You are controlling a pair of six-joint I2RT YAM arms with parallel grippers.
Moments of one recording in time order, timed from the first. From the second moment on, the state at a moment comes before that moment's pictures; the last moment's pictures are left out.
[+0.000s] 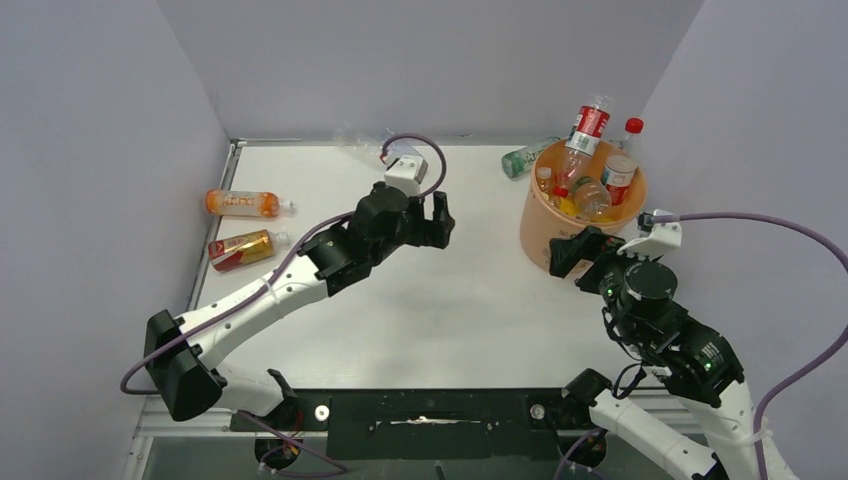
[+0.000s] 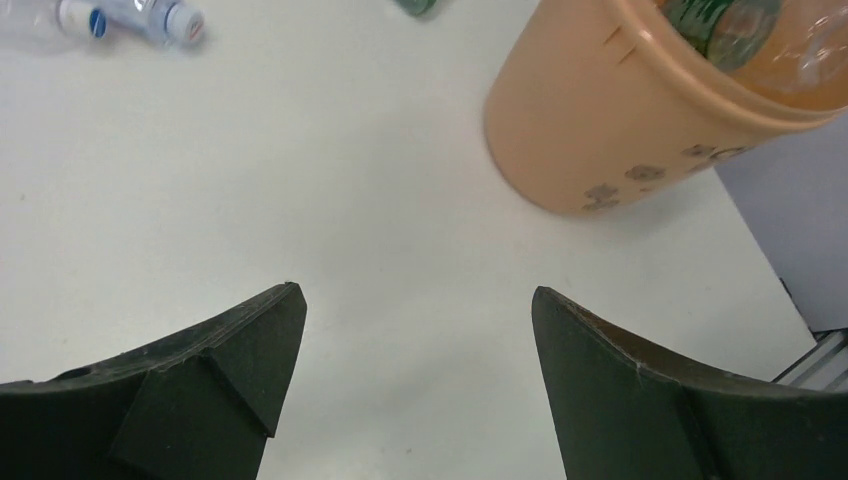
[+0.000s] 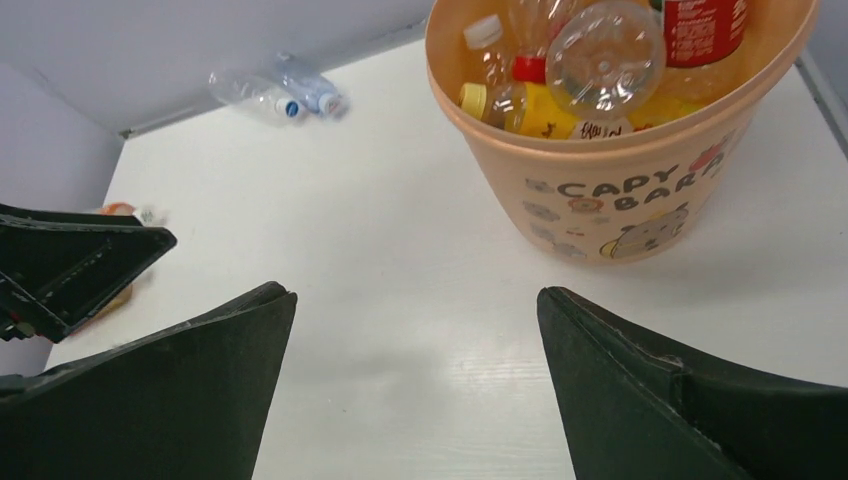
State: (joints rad) left arm -0.90 1.40 1.29 -0.23 -0.29 -0.44; right arm 0.64 0.59 1.13 -0.82 0.57 0.54
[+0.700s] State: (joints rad) left arm -0.58 1.15 1.15 -0.50 -0.35 -0.62; right arm 0.64 0.74 1.09 -0.73 0.24 0.55
